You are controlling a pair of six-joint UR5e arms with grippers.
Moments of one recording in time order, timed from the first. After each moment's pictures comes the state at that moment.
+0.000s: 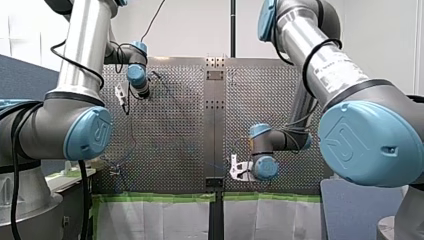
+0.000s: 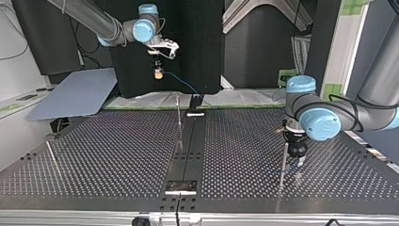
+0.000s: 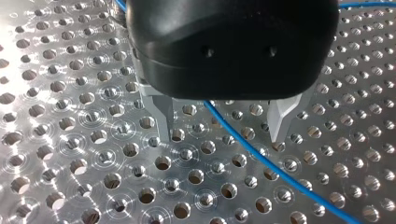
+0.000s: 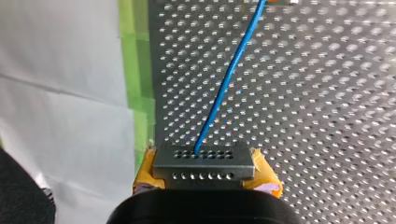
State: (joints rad) left arm 0.02 -1.86 -1.52 -3.07 -1.69 -1.92; right arm 2.14 -0.81 1.93 -0.80 1.73 1.63
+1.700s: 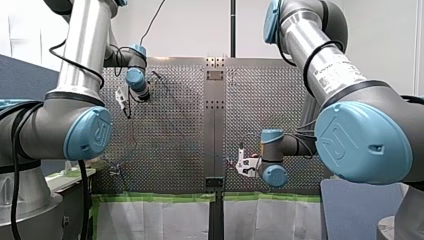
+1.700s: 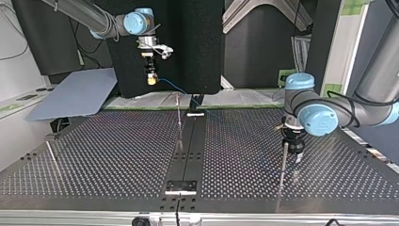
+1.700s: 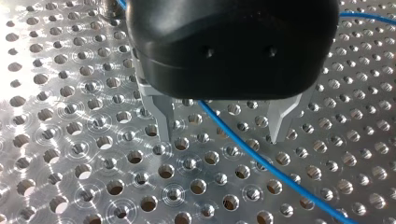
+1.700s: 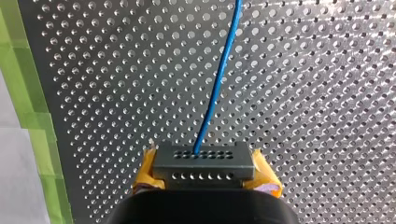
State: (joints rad) left arm 0.03 -1.86 -1.57 -3.03 -1.67 -1.97; right arm 2.08 -0.80 2.01 -1.18 1.65 1.63
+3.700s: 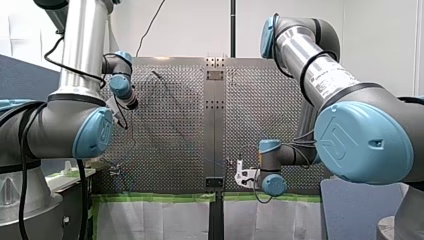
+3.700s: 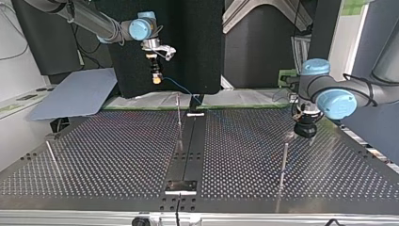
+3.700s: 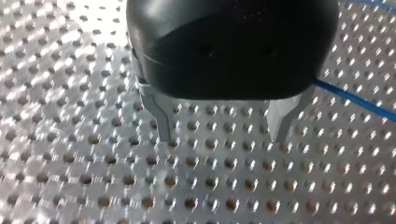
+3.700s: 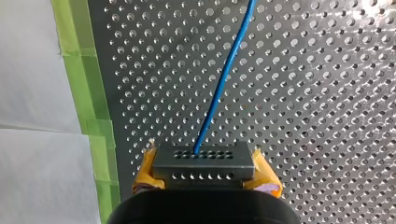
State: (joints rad) left arm 0.15 -1.79 -1.74 -2.97 -1.56 -2.32; right arm 2.08 -0.69 1.93 -1.12 1.62 1.64
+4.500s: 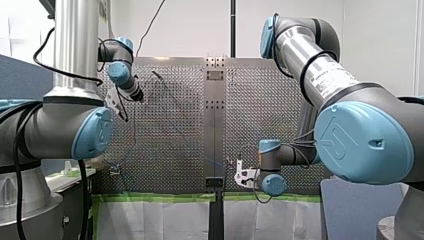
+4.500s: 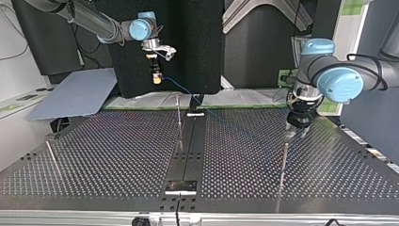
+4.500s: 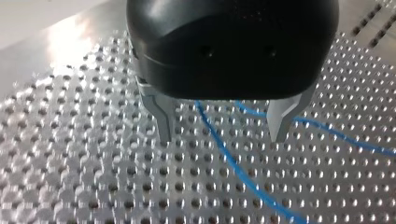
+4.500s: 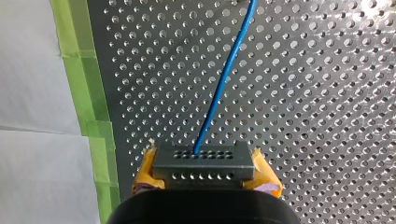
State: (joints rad) left arm 0.11 -1.63 -1.83 -3.05 -1.50 -2.24; right arm 2.08 -0.69 1.93 -1.11 1.62 1.64
